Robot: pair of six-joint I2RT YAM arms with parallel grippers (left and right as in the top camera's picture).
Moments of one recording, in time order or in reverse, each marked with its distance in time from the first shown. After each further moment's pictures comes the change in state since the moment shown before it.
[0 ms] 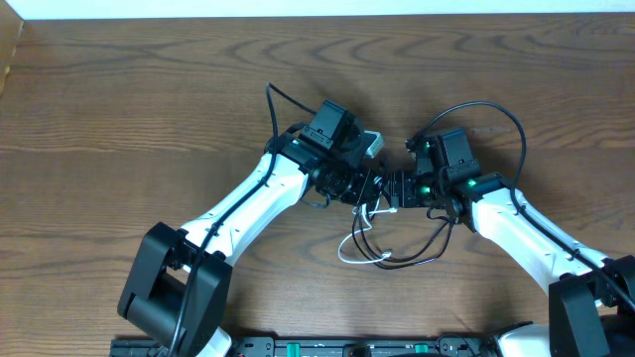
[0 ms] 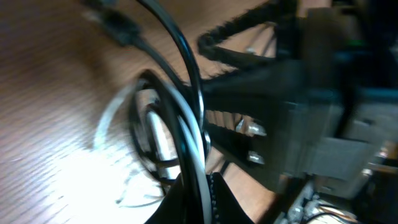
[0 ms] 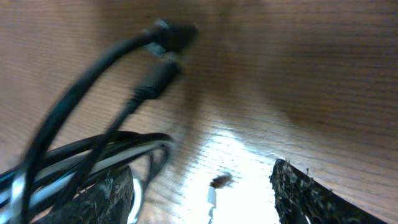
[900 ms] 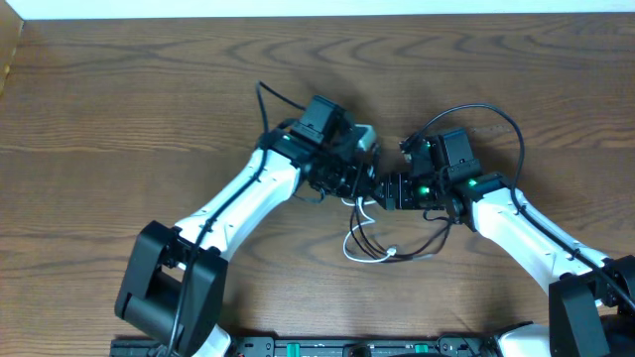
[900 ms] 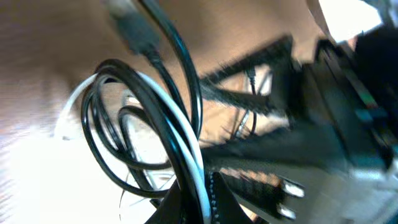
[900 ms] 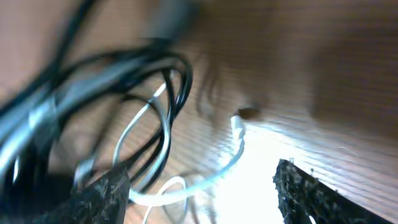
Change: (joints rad) left arm 0.069 0.000 0.000 0.007 0.025 -0.043; right arm -0.004 0.000 0.000 0.006 -0.194 0.030
